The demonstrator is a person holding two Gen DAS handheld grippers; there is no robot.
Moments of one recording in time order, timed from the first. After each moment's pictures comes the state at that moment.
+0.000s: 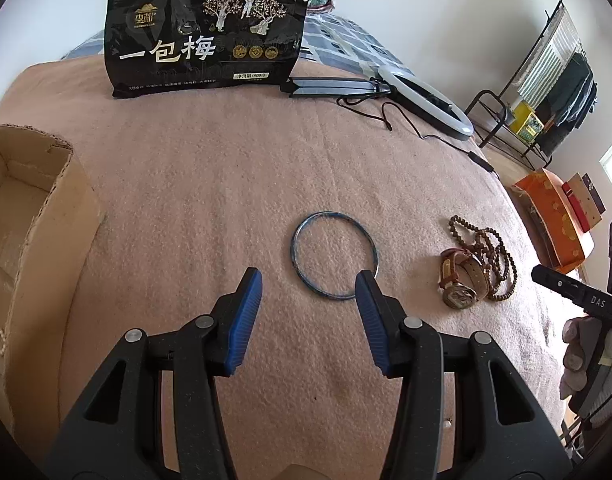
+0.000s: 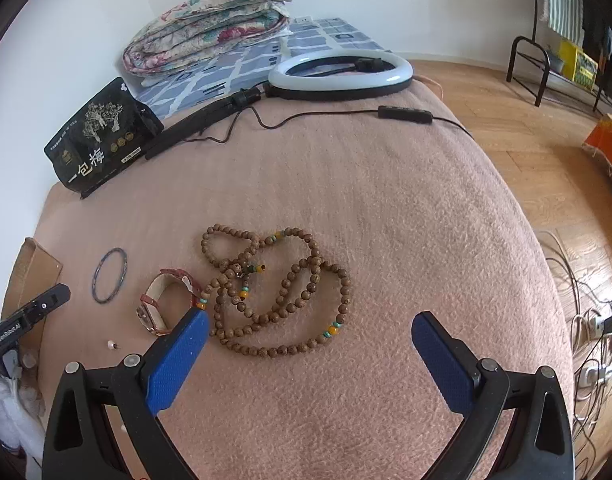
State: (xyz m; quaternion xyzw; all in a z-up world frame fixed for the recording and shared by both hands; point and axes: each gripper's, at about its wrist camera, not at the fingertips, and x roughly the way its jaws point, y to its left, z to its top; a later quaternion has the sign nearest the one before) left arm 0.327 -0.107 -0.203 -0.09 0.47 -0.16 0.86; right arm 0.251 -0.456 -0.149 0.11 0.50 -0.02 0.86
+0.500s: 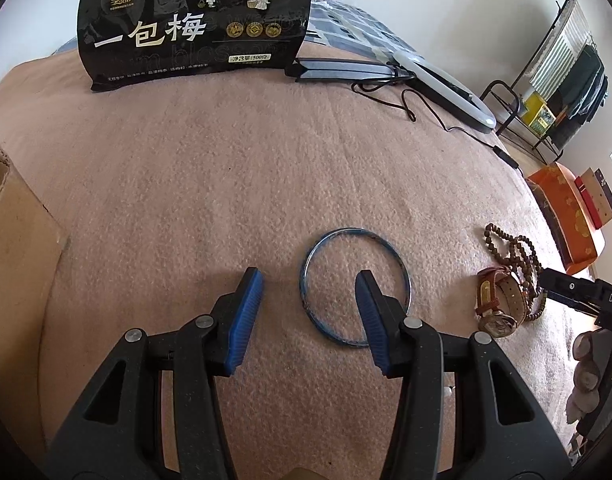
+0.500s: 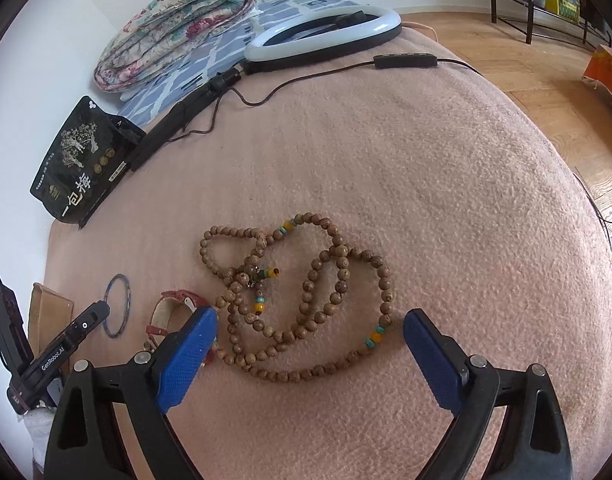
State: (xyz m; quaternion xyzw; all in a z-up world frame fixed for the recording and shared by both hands) left arm 0.363 -0.122 -0.230 -0.07 0.49 -0.15 0.86; right arm 0.280 -0.451 -0.181 0.19 0.53 -0.03 0.83
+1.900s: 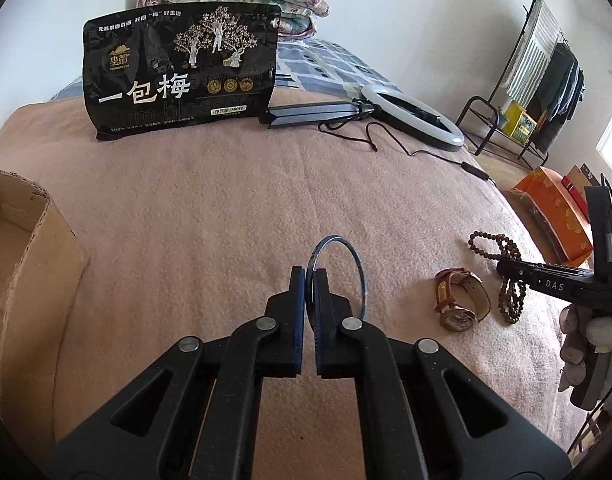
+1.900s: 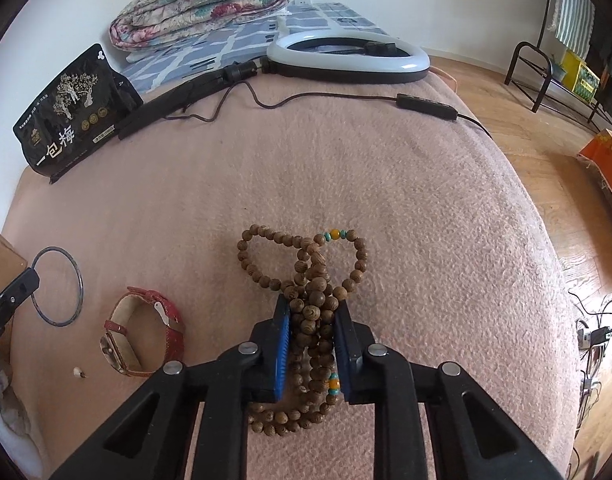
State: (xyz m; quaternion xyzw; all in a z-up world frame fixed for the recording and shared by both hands) left arm 0.327 -0.128 -0.194 -0.06 0.42 -0.17 0.89; right arm 0.289 -0.431 -0.171 0.05 0.52 -0.04 0.85
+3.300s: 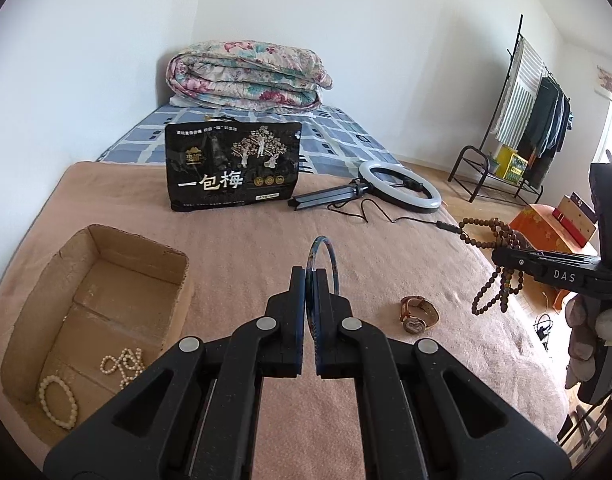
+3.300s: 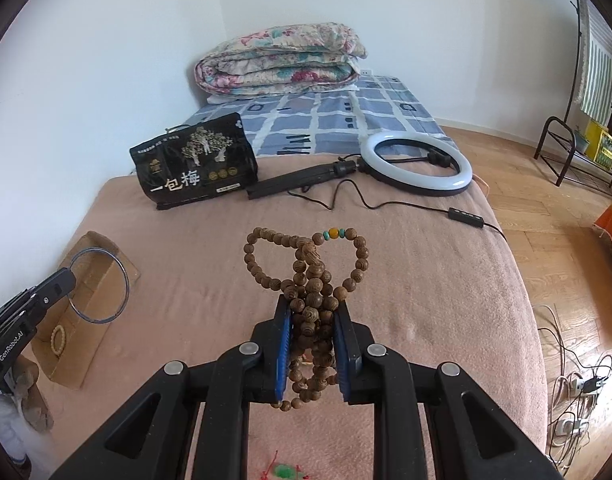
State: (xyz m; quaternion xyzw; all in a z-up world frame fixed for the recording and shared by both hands) left arm 0.242 -0.052 -0.081 -0.07 0.32 -0.15 0.93; right arm 0.235 -0.325 -0.035 0.01 0.43 0.04 0.90
